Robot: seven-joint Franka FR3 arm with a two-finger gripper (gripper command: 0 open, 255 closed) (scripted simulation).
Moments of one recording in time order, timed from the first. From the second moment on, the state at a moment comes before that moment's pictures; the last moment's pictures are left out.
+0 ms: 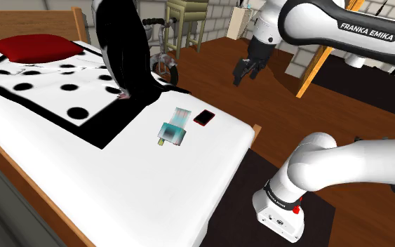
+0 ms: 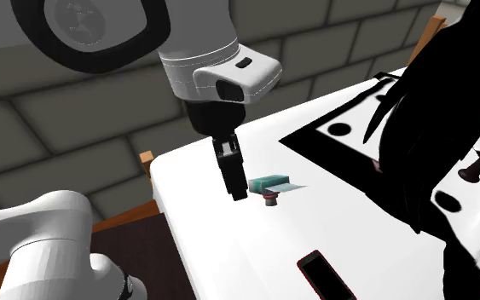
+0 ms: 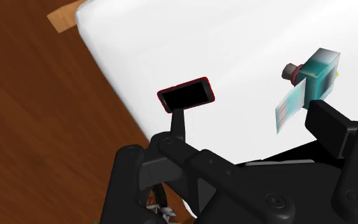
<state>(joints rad) -0.02 -0.84 0.03 -2.39 -0.12 1.70 0.15</state>
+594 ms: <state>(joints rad) 0.04 -0.71 -0.11 -2.51 0.06 1.91 0.08</state>
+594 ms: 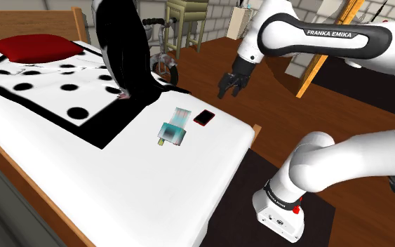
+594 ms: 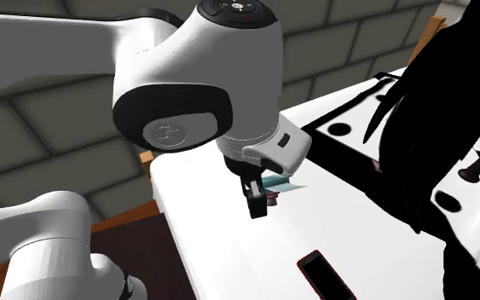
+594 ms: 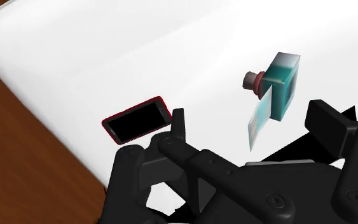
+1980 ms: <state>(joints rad) 0.38 -0.07 -0.42 -2.49 0.97 2.17 -0.55</state>
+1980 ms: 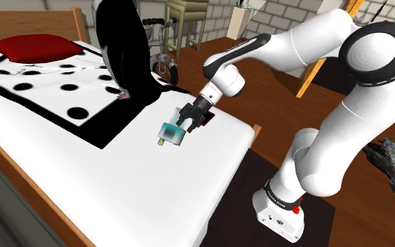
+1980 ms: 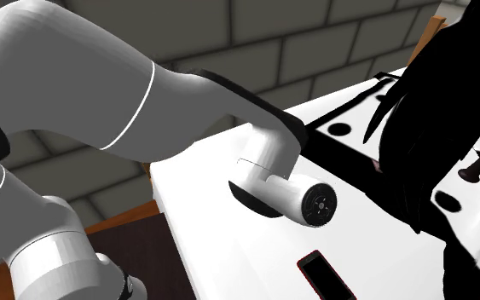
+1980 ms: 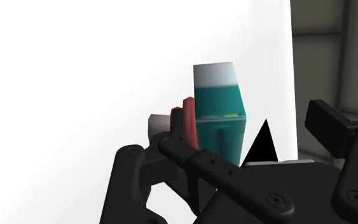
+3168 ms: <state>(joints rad) 0.38 -0.03 -0.42 -2.49 1.00 2.18 -0.60</state>
